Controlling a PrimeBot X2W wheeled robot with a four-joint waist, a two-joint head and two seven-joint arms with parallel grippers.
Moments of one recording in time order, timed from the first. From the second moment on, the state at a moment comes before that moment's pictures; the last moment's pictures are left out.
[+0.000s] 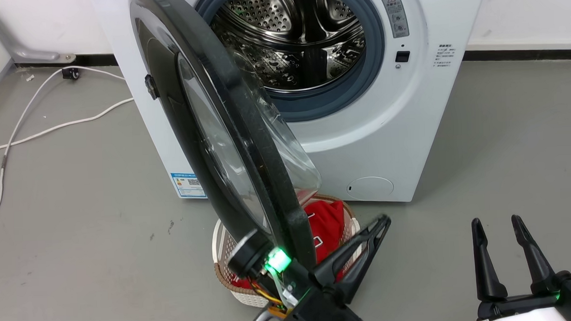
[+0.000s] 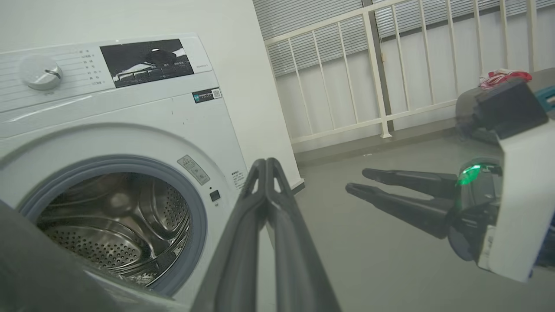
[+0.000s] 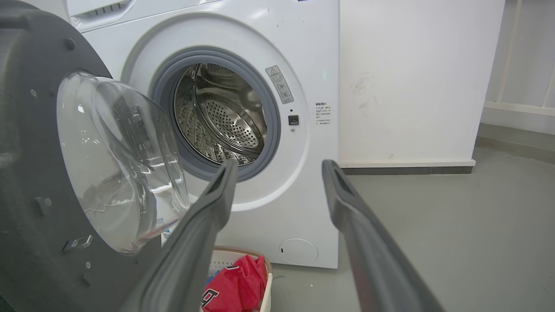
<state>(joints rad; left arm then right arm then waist) -0.17 0.07 -0.64 -0.12 0.07 -0.10 -0.23 0.15 -0.05 -0.02 -0.08 0.15 0.13 -0.26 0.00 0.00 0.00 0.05</state>
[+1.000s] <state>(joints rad) -0.09 0.09 -0.58 0.12 -0.02 -0.01 -0.27 0.14 -0.05 -0.02 -0.06 0.15 0.13 -0.26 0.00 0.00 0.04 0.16</state>
